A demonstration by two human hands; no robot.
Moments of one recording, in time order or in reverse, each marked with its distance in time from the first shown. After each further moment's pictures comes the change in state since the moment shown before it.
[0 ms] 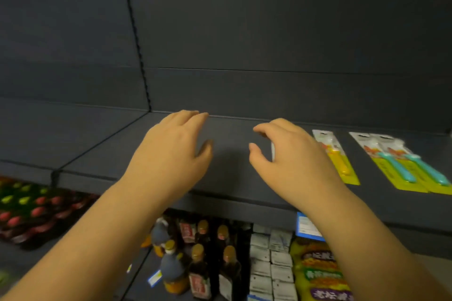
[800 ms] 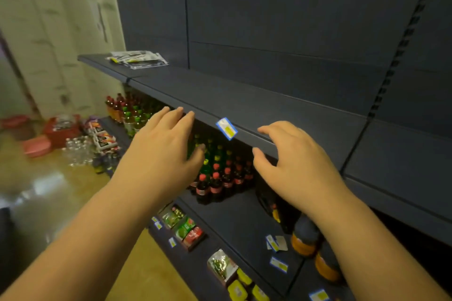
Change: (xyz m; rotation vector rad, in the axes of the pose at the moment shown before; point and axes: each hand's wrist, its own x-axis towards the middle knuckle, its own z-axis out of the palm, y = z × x) left_hand -0.203 -0.412 -0.157 0.394 -0.005 -0.498; right_hand 0.061 -0.424 0.222 0.265 -0.196 -0.429
